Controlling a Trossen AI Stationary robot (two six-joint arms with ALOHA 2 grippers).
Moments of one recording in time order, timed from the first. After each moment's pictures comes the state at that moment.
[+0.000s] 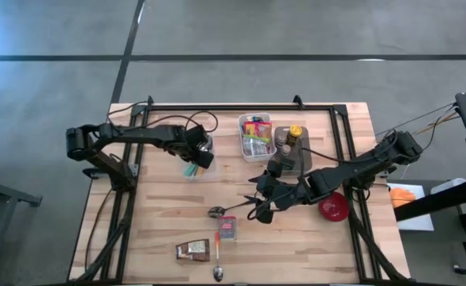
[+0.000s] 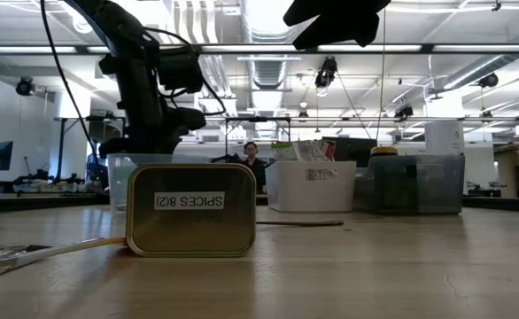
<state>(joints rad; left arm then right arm) 0.35 1.53 0.86 -0.61 0.05 -0.77 0.38 1.52 1.12 -0.25 0.54 0.41</state>
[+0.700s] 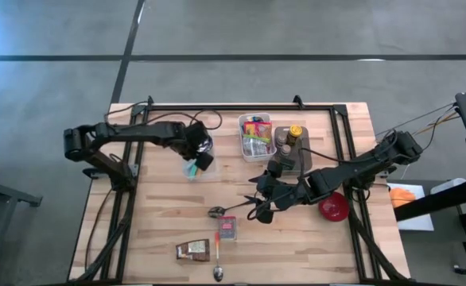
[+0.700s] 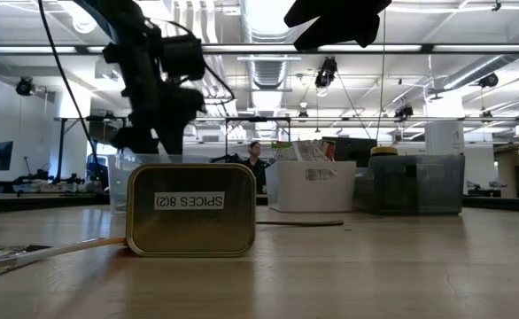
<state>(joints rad) 0.35 1.50 0.94 -0.69 0.13 -0.58 0.38 1.52 1.12 -0.26 0.54 0.41</state>
